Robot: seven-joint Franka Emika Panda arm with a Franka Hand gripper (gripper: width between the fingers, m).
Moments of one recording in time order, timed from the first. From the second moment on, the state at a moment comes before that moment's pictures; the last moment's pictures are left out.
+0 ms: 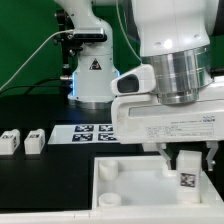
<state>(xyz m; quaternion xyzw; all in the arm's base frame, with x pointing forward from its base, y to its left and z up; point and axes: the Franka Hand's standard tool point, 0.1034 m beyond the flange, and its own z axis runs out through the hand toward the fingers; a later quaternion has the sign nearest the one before) 0.620 0.119 0.068 -0.96 0.28 -0.02 0.09</state>
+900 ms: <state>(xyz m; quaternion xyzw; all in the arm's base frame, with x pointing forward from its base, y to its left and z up) 0.623 0.131 0.066 -0.69 0.71 0.03 0.12</state>
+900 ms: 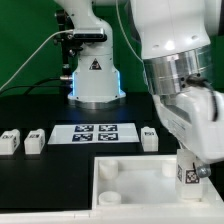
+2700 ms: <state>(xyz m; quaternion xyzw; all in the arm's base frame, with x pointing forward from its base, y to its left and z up) 0.624 0.119 0.068 -0.98 0.20 -0.02 0.07</state>
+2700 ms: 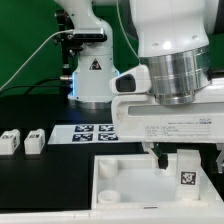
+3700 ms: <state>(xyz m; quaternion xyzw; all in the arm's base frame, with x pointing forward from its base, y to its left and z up) 0.628 0.122 0.066 -0.89 0.45 0.00 0.07</state>
